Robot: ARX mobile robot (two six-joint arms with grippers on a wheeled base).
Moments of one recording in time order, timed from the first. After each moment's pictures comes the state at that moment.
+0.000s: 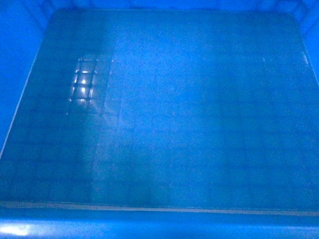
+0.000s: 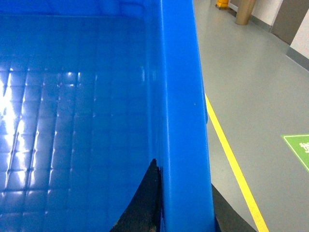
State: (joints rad) left arm -0.40 0.70 0.41 0.10 -0.50 -0.05; right arm 0.50 0.69 0.35 0.12 0.62 0.14
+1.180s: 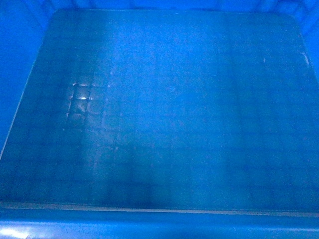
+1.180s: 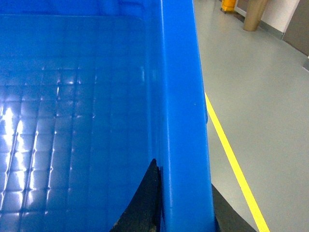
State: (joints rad) left arm -0.40 0.70 0.41 0.10 -0.50 -0.05; right arm 0.50 0.69 0.35 0.12 0.62 0.14
